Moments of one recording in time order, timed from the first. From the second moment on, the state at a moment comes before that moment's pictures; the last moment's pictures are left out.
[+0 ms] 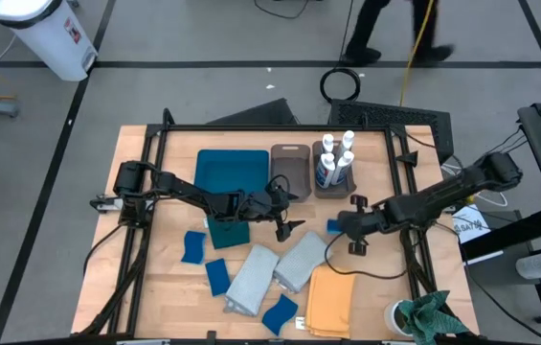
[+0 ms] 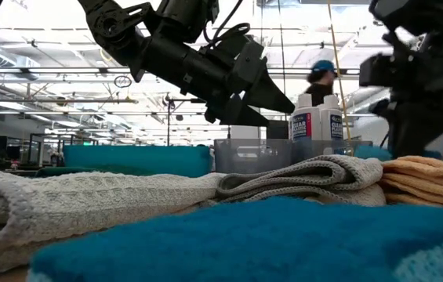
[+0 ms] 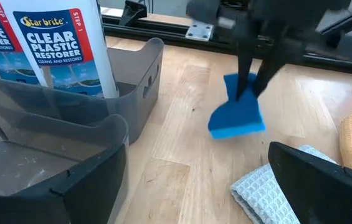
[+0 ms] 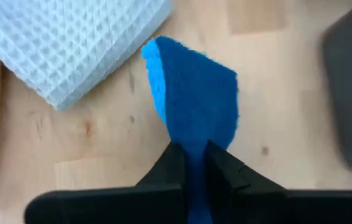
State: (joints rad) left arm -0.06 1.92 1.03 0.53 -0.21 -0.16; right arm 0.31 1.17 0.57 -0.54 0.21 0.38
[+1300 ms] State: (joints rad) left arm -0.06 1.92 1.03 0.52 -0.21 -0.16; right arm 0.48 0.69 0.43 -0.40 0.53 0.18
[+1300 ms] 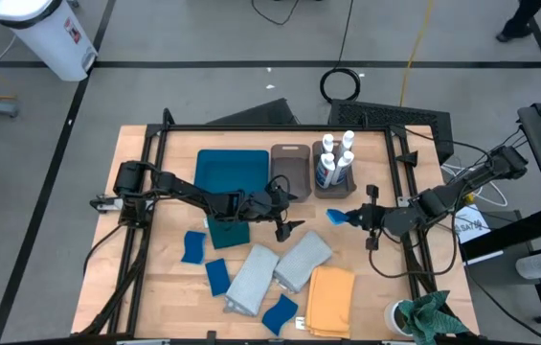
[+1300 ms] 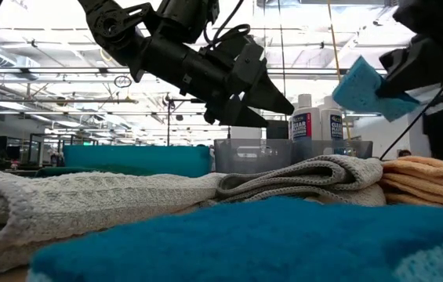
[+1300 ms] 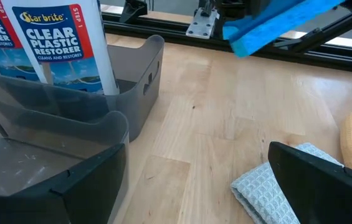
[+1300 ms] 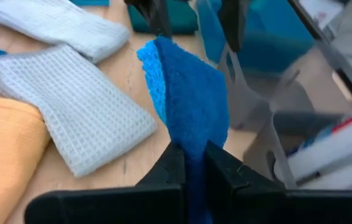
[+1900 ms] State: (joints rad) left arm -0.08 1.92 1.03 0.53 -0.15 -0.04; right arm 0.46 0.90 0.43 -0.11 0.52 0.11
